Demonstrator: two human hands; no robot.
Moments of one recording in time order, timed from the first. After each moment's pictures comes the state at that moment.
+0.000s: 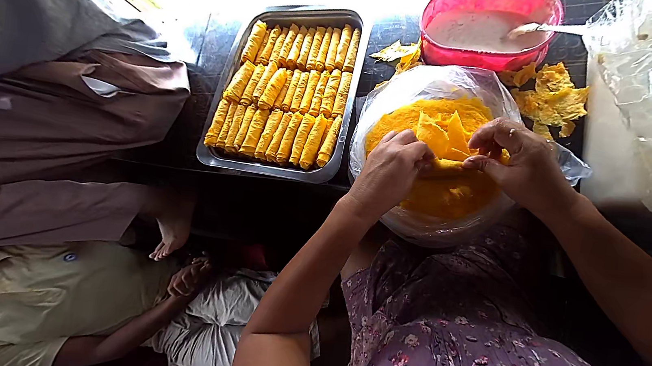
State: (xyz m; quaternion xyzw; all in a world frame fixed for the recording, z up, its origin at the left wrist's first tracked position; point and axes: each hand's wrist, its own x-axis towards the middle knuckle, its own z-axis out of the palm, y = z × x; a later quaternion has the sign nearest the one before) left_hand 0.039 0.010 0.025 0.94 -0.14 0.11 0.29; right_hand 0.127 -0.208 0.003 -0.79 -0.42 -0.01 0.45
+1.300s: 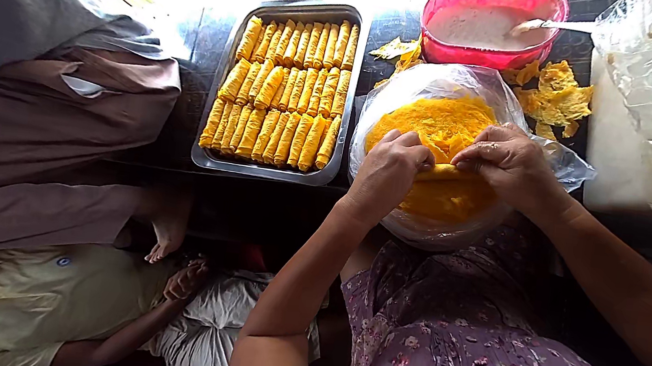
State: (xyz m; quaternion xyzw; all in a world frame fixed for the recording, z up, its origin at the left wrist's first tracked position) left_hand 0.040 0.012 0.025 0.95 -0.15 0.11 0.26; right_hand 0.122 -0.200 0.001 -0.81 -0.41 0.00 0.43
